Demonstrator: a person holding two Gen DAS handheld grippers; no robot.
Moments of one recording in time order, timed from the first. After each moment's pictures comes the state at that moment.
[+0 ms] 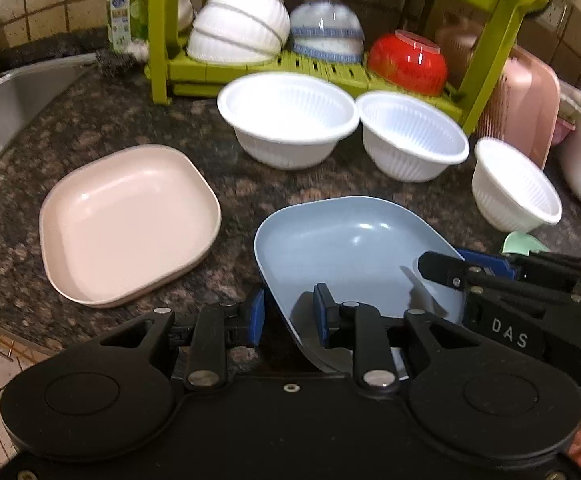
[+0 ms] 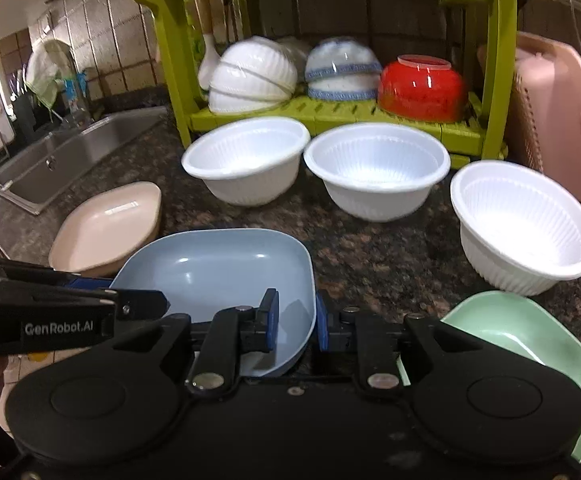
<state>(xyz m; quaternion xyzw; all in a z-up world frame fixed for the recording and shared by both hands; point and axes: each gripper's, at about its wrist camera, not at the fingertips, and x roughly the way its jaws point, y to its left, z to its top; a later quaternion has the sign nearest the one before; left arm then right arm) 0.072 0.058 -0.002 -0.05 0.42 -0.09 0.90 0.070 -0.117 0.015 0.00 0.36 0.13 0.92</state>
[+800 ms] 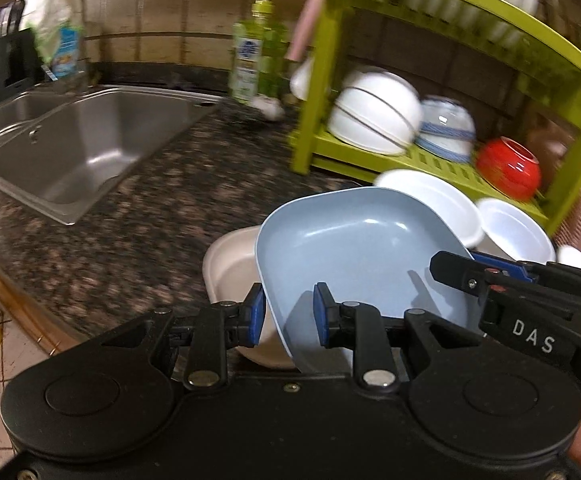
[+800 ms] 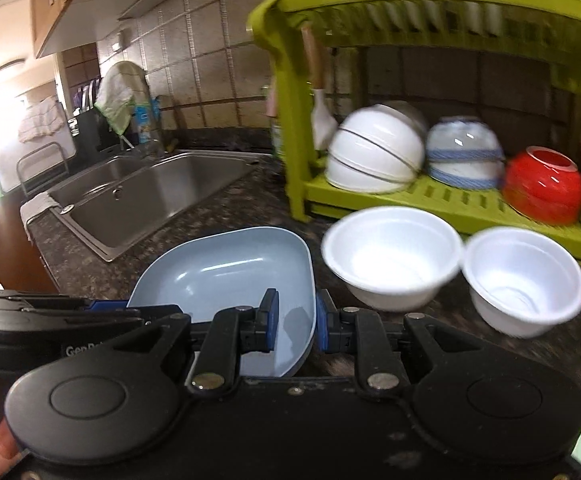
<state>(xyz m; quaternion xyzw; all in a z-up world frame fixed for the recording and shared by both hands) 0.072 0.152 0.020 -0.10 0.35 0.03 0.93 0.105 -0.006 0.044 -0.02 0.30 0.22 0.93</state>
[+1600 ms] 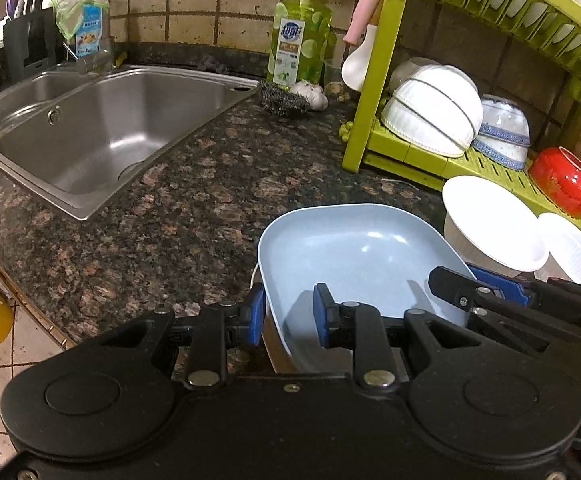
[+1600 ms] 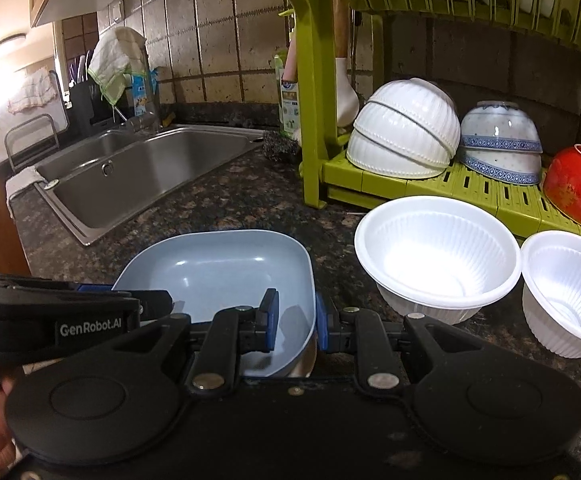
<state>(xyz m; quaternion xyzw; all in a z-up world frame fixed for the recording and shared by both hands) 0.106 0.177 -0.004 -0.11 0.37 0.07 0.92 0.135 0.027 0.012 -0.05 0.32 0.21 0.92</state>
